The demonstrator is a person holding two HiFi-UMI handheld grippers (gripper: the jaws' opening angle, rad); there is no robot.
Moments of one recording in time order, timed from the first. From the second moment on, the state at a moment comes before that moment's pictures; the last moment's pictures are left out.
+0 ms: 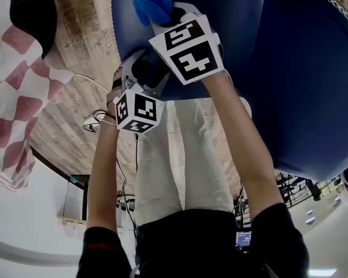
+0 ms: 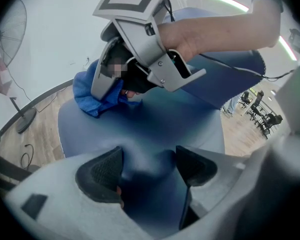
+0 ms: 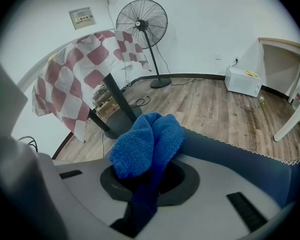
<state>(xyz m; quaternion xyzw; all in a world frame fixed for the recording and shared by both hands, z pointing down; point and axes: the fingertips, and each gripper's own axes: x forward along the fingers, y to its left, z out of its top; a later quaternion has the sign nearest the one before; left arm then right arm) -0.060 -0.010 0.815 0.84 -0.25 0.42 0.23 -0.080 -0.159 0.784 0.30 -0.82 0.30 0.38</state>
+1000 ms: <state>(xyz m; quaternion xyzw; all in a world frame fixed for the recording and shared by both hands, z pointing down) -0.062 -0.006 0.819 0.84 -0.25 0.42 0.23 0.075 -0.179 0.787 0.47 -0.72 0.34 0.38</state>
